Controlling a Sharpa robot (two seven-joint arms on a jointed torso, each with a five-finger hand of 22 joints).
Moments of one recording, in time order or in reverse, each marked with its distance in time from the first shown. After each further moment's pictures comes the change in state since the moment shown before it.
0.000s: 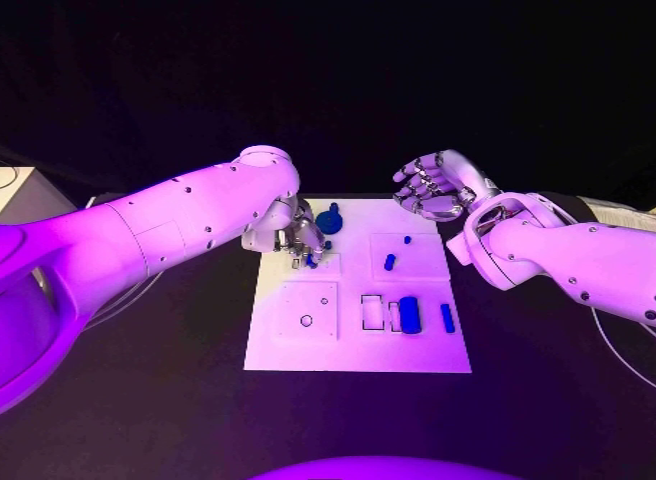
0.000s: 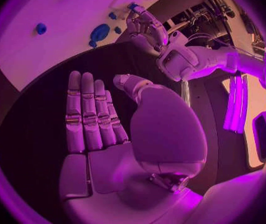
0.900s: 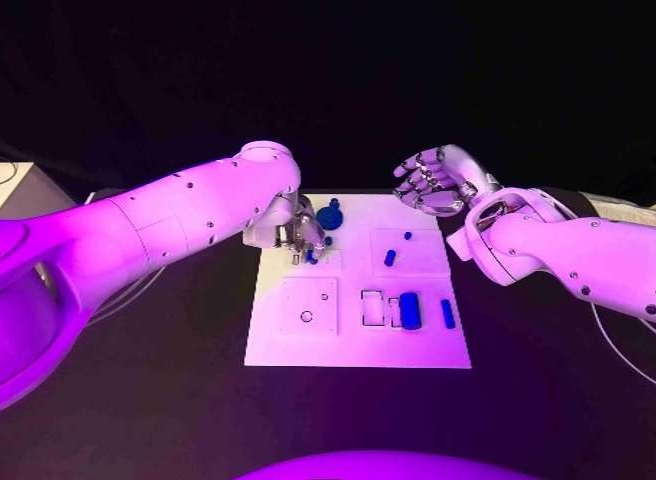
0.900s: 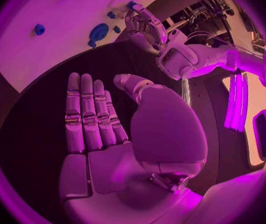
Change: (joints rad) left arm -0.002 0.007 0.000 -0.012 -0.001 0.006 0.000; left_hand -0.003 0.003 -0.003 -0.003 0.053 0.000 0.000 -0.001 0.003 0.000 0.000 0.000 0.001 0.000 0.000 0.000 0.000 0.000 0.000 0.000 0.000 0.000; right arm 0.001 0.002 0.000 -0.002 0.019 0.001 0.009; right_hand -0.004 -0.004 0.000 0.000 0.000 -0.006 0.006 0.000 -0.001 -0.007 0.008 -0.012 -0.031 -0.010 0.010 -0.038 -0.024 0.000 -0.009 0.009 -0.025 -0.051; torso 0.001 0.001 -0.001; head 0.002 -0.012
